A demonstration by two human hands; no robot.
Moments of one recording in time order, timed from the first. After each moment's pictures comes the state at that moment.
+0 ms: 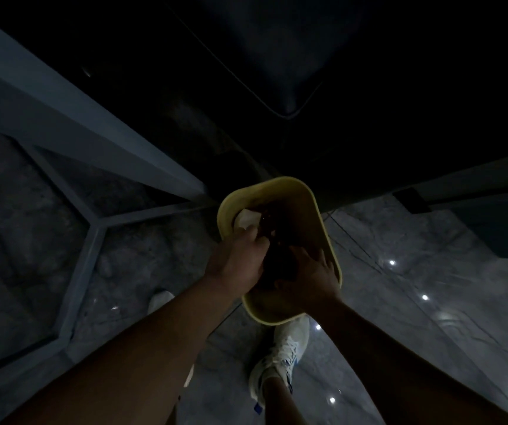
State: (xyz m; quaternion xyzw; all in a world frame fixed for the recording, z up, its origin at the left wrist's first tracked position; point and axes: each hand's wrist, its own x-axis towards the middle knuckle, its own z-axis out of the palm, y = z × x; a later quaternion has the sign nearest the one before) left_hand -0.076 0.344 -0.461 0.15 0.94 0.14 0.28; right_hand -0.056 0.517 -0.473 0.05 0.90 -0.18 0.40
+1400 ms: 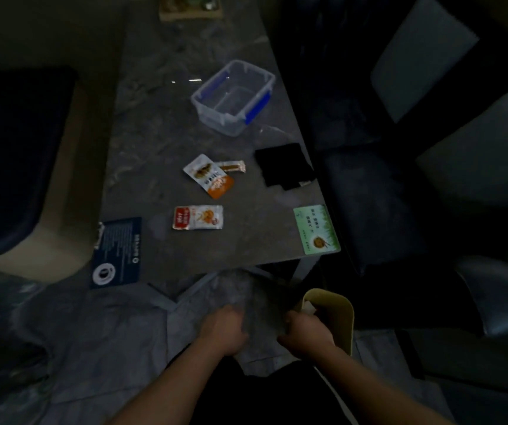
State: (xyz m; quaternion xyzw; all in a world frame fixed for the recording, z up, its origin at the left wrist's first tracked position) left_hand 0.128 0.185 -0.057 -0.25 0.89 0.22 0.31; right_hand 0.006 0.344 -0.070 -0.28 0.86 -0.02 0.42
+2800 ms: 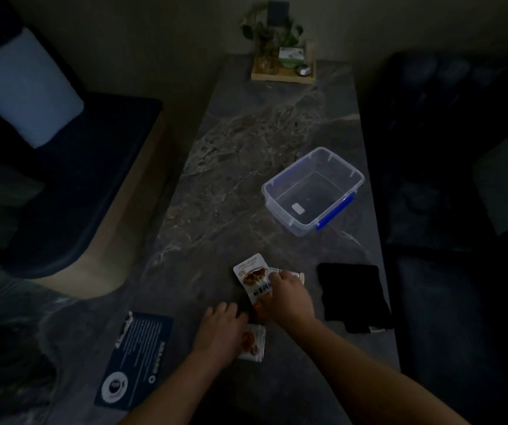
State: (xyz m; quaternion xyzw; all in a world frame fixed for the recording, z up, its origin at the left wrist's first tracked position) left_hand -0.003 -0.049 -0.033 -0.31 0.92 0.10 0.23; right_hand -0.174 -0.001 -0.034 -0.46 0.84 -0.11 0.25
